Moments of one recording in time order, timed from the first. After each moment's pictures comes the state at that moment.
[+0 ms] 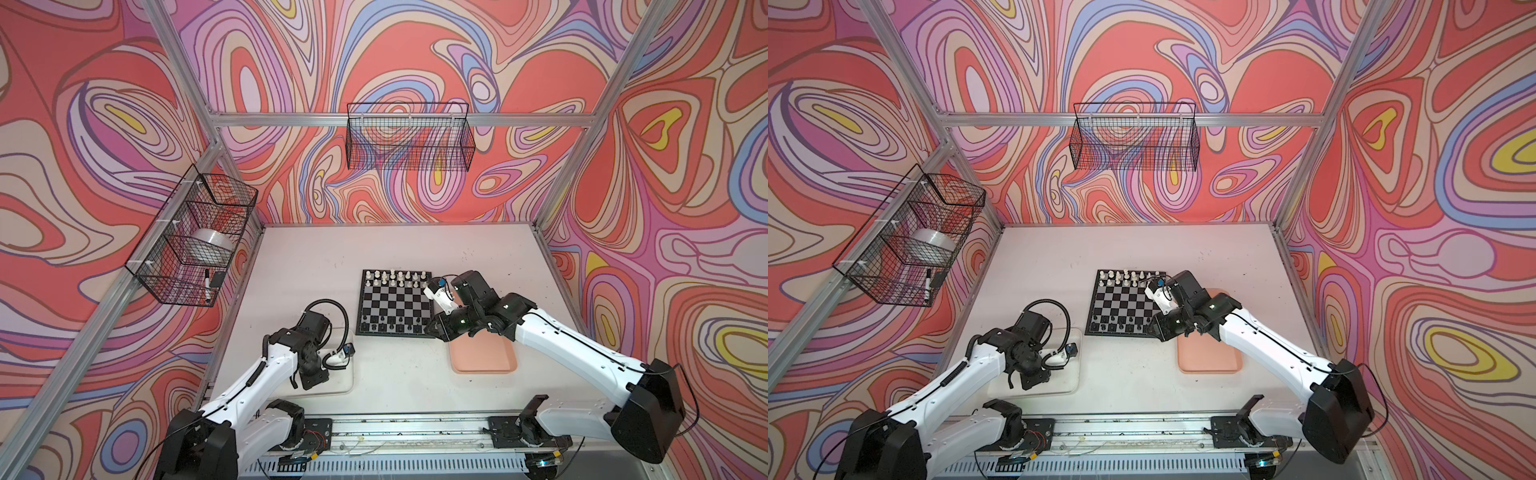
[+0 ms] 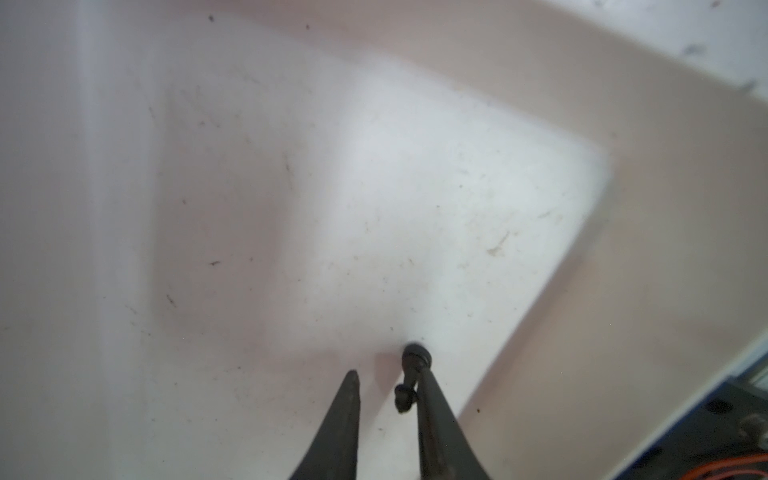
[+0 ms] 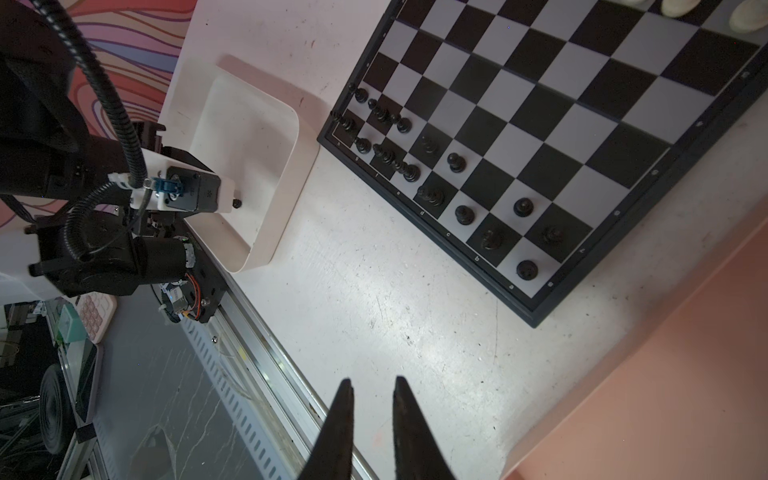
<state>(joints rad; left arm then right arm) -0.31 1.06 0.54 -0.96 0.02 0.82 0.65 1.28 1.00 -0.68 -0.42 0.28</state>
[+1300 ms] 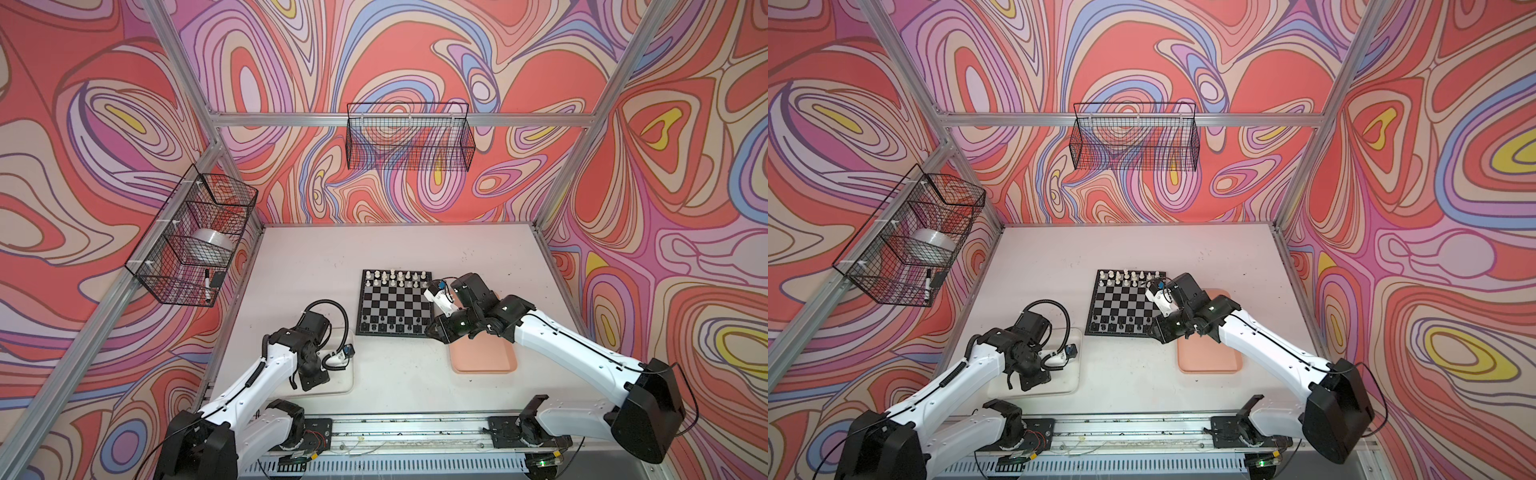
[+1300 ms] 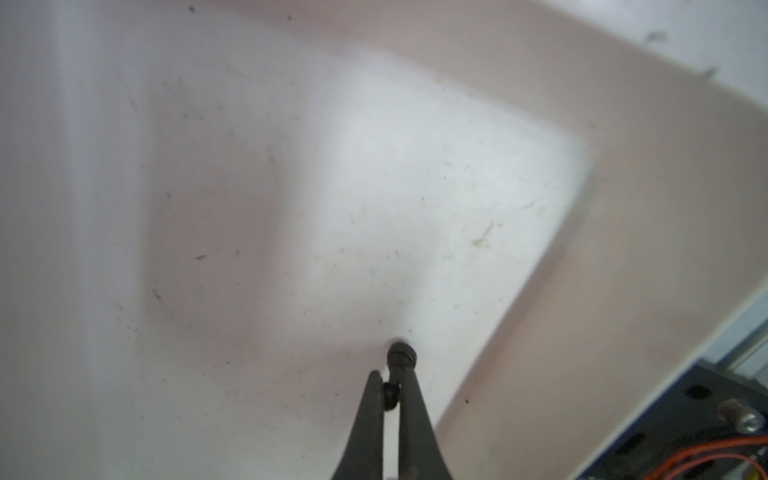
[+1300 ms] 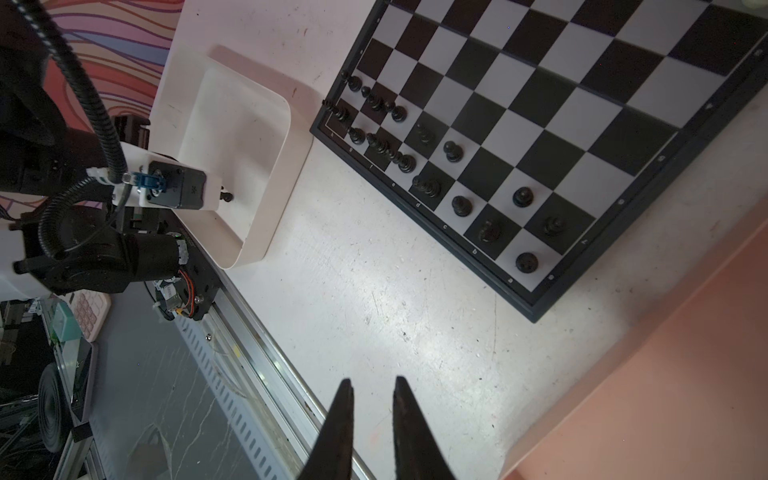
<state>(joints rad) -0.31 1.05 0.56 -0.99 0.03 0.82 0.65 1.28 0.97 -0.67 -0.42 0.28</state>
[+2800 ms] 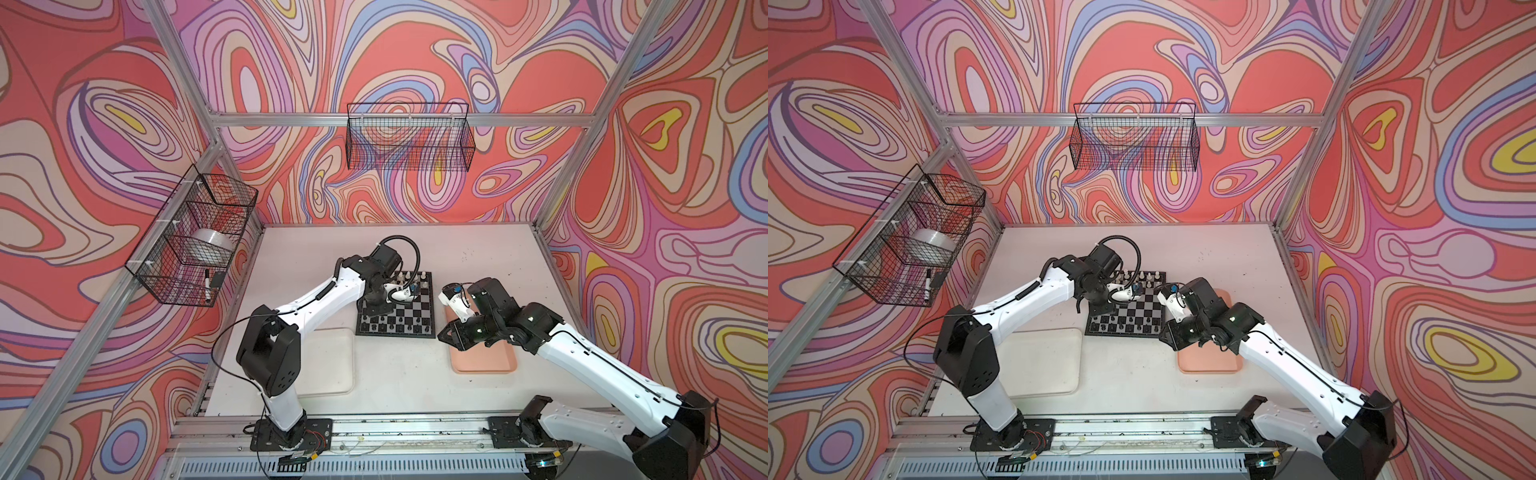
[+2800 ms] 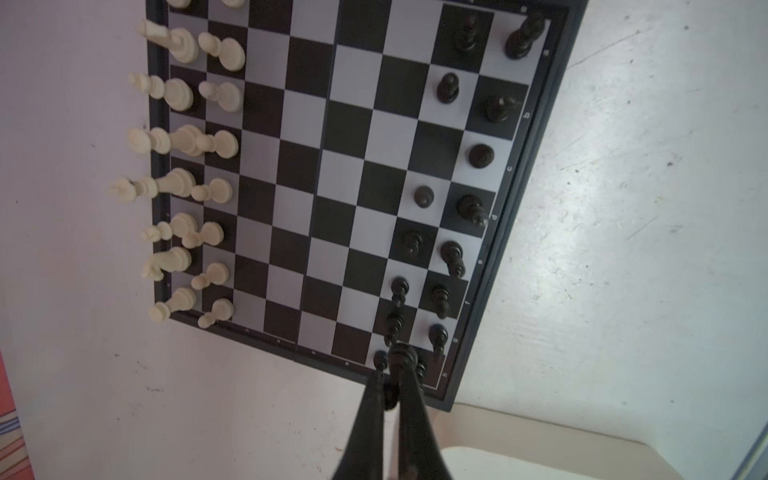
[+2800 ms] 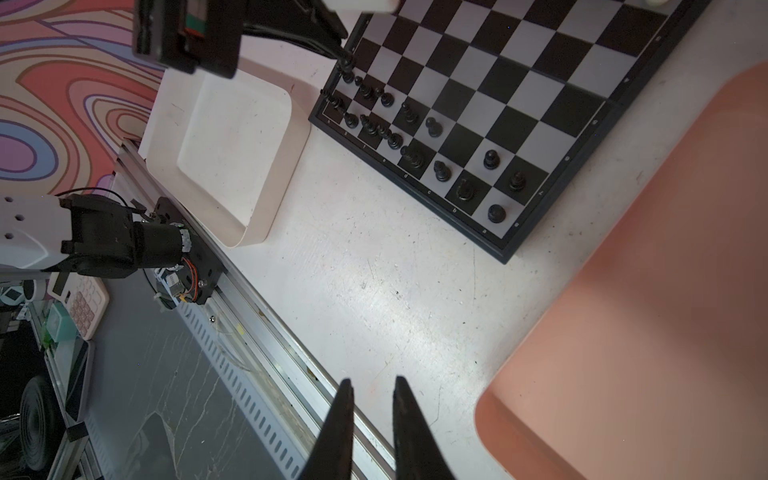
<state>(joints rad) -0.65 1.77 1.48 -0.98 0.02 0.75 0.65 1.10 0.96 -0.83 -0.36 0.30</state>
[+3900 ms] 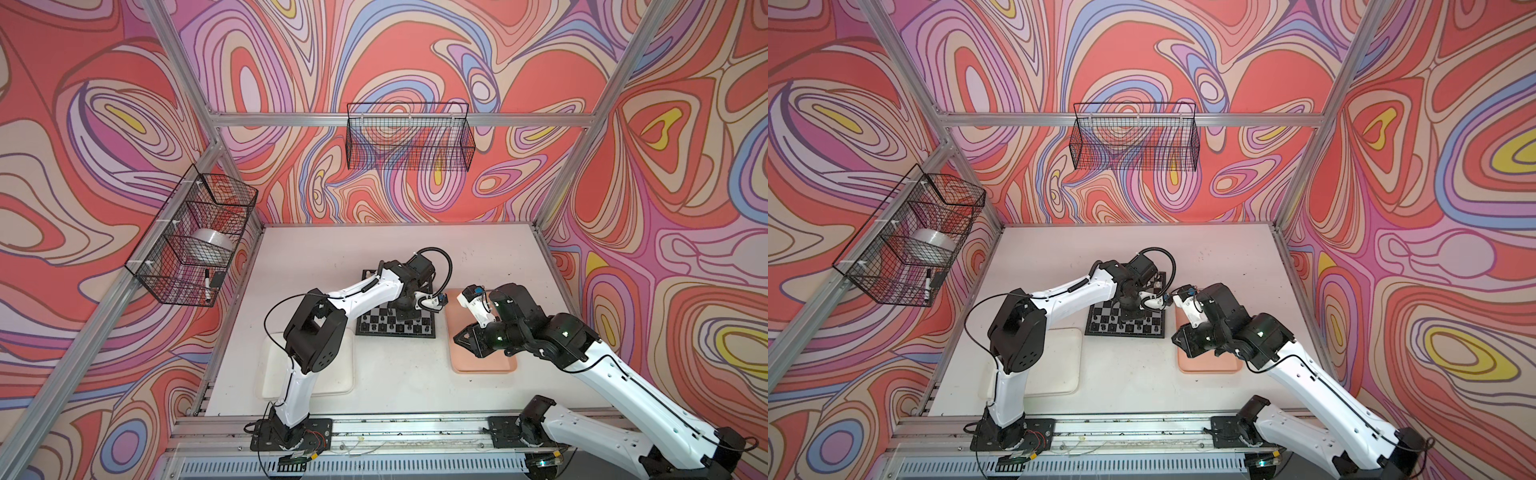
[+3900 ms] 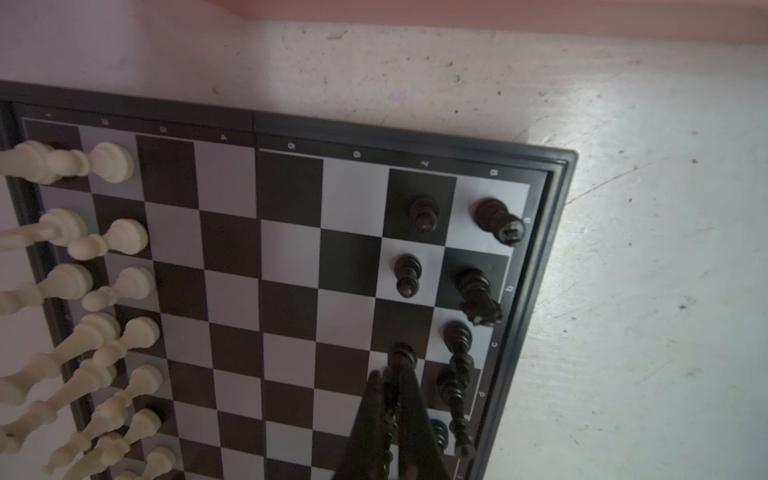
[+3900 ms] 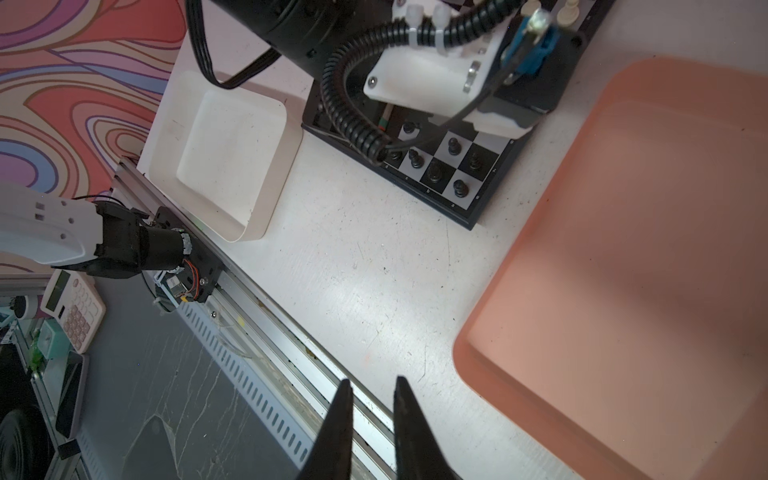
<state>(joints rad) -0.78 2.04 1.66 -0.95 0.03 0.71 0.65 0.94 1.00 -0.97 -0.28 0.33</state>
